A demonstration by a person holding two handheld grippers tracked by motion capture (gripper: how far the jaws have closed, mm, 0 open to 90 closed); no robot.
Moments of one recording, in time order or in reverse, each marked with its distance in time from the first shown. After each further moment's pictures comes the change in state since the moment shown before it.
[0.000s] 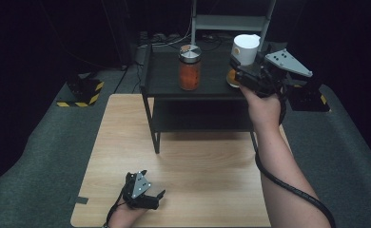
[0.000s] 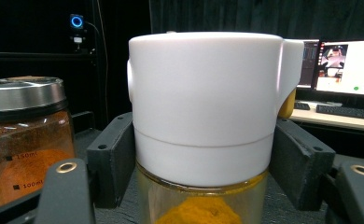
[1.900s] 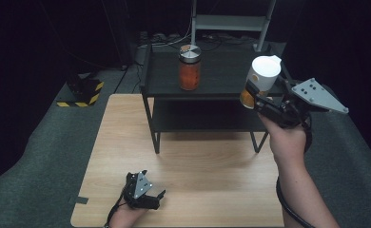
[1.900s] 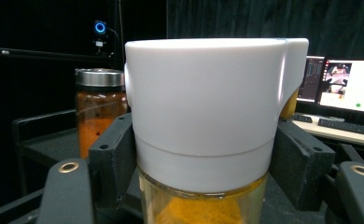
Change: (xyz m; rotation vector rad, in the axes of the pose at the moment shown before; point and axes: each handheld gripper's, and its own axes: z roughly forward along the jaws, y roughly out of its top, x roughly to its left) left arm -0.005 0.003 0.002 0.018 0.021 0.019; right arm 0.002 -0.006 -0.084 -0.041 0.047 -0.053
